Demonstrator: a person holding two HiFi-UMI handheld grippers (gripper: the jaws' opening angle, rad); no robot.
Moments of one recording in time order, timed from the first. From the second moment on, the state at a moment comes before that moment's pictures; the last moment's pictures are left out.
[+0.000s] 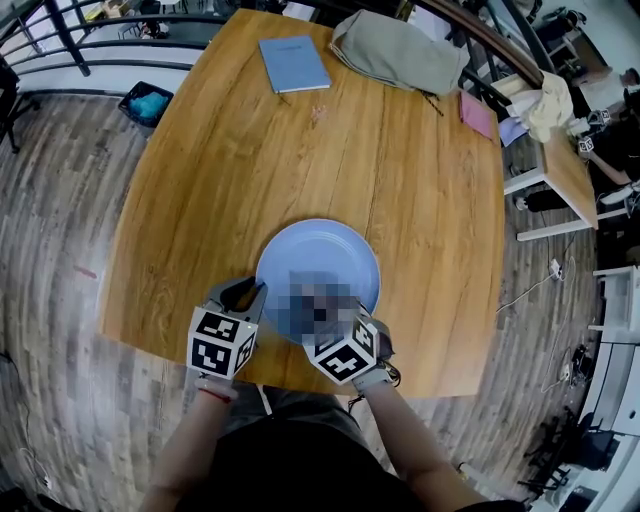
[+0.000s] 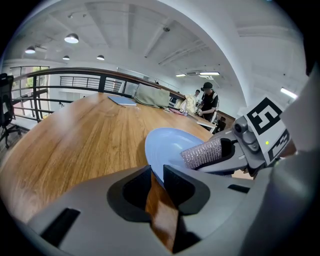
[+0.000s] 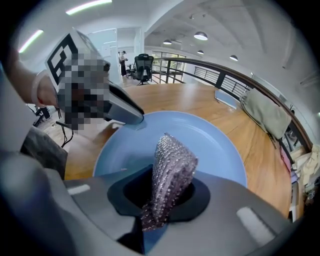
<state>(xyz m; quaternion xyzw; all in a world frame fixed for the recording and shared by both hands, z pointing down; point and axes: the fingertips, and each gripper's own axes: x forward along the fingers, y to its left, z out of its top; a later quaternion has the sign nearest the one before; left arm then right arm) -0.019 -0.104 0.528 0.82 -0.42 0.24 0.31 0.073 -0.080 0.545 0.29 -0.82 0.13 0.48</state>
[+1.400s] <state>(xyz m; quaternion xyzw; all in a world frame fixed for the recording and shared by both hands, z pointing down) -0.020 -0.104 0.529 0.81 -0.43 0.24 0.31 0.118 -0.196 0.541 0.43 -0.79 0.06 0.42</state>
